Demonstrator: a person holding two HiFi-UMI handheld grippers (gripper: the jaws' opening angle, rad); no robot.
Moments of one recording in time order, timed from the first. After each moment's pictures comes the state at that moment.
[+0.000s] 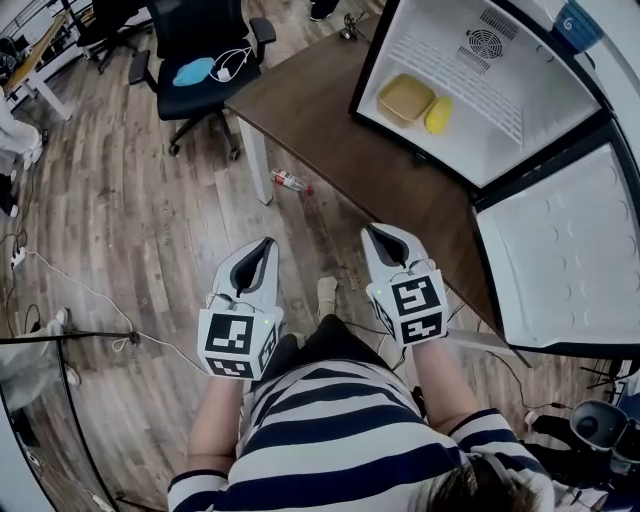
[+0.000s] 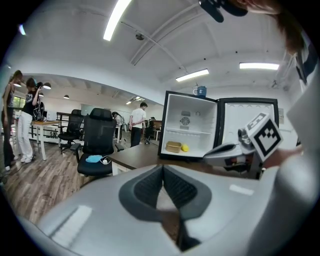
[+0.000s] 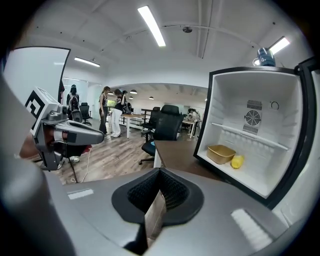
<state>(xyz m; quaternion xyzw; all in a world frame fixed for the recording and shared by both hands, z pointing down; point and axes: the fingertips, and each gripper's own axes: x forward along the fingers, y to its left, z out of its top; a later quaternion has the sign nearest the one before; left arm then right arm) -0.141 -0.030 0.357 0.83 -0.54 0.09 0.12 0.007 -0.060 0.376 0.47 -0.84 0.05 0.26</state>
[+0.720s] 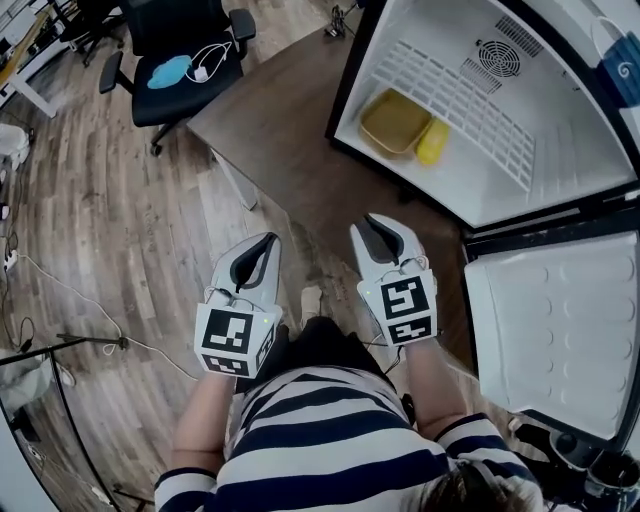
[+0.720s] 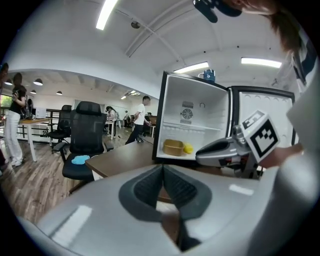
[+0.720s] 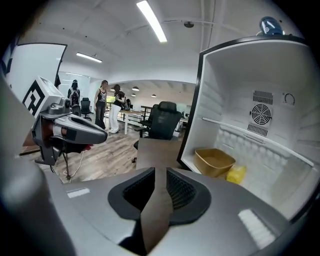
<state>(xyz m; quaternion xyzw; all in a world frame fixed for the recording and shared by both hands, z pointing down) -0.060 -0.177 0.380 0.84 -0.51 0.12 0.13 0.067 -0.210 0.399 0.45 -0.85 0.03 0.28</state>
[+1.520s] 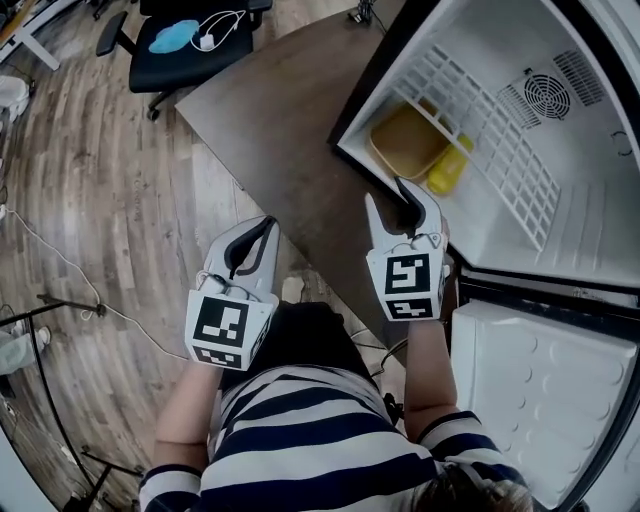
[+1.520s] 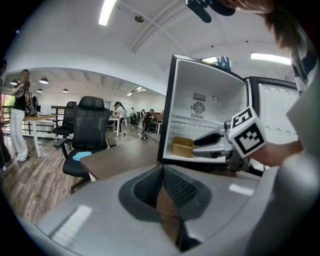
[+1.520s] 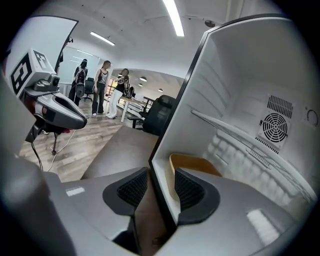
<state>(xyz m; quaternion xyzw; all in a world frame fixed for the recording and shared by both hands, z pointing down) -0.039 -0.254 0.408 0.82 -0.54 0.13 0.15 0.107 -0.334 0.417 0.45 -0.82 -0.06 0.34</state>
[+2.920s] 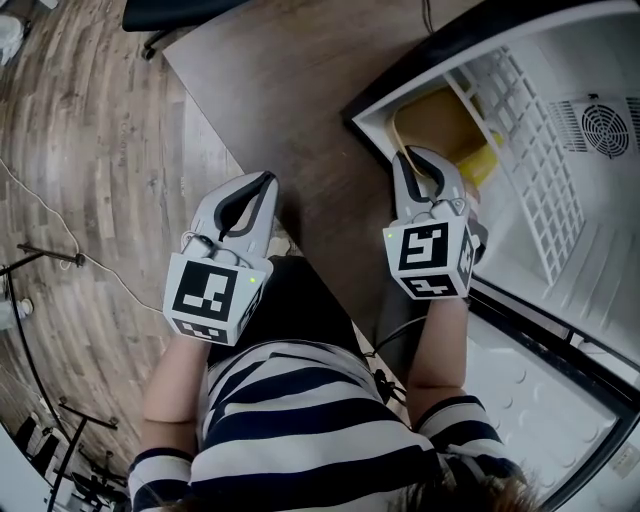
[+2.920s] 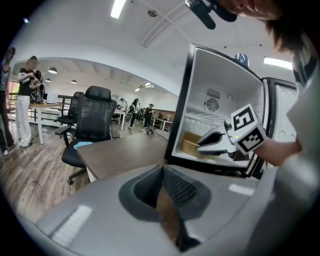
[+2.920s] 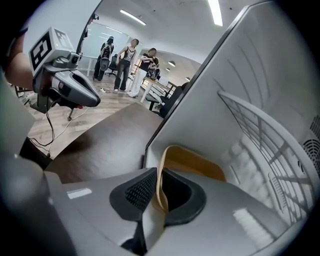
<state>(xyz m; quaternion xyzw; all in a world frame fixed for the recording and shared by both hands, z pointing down) -0.044 -0.302 0.446 0.80 -0.56 0.12 0.20 0.107 -0.389 0.456 0.33 -0.81 -0.14 0.47</state>
